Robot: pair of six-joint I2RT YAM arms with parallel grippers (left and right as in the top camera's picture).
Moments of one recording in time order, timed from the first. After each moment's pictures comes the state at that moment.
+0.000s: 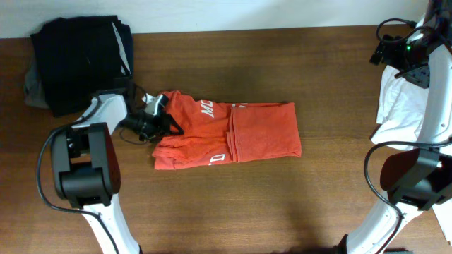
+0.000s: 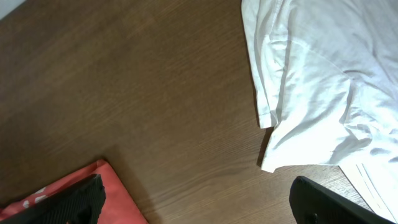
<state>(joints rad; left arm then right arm) 0.07 2.16 1.42 -0.89 0.69 0.09 -0.32 2.07 2.28 -1.41 -0.05 0.22</state>
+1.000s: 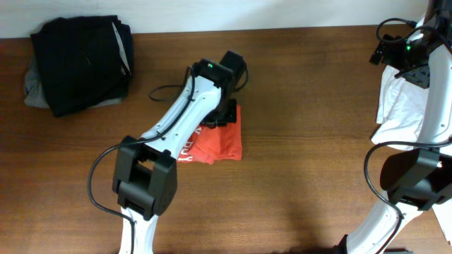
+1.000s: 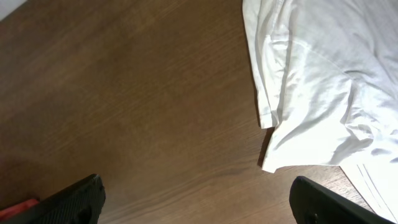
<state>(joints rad) -0.53 2.17 1.93 -1.28 -0.05 -0.49 -0.32 2.07 2.28 -1.41 -0.05 0.22</state>
